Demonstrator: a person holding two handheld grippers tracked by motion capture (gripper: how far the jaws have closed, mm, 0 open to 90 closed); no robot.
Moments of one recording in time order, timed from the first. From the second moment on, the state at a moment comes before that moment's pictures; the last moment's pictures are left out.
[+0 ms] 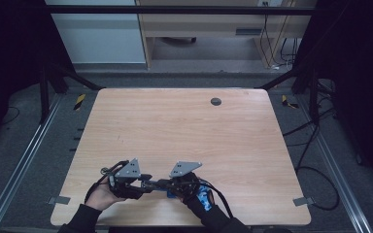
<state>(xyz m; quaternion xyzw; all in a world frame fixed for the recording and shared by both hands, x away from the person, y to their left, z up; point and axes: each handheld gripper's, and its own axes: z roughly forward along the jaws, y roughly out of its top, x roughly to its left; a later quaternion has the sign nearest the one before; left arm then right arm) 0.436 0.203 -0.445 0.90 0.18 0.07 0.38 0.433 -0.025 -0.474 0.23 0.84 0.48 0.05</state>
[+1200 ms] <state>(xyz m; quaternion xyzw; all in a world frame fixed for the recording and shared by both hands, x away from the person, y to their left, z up) 0.434 0.243 -0.455 0.81 0.36 0.23 0.41 0.433 -0.031 -0.470 0.24 0.84 0.48 0.05</state>
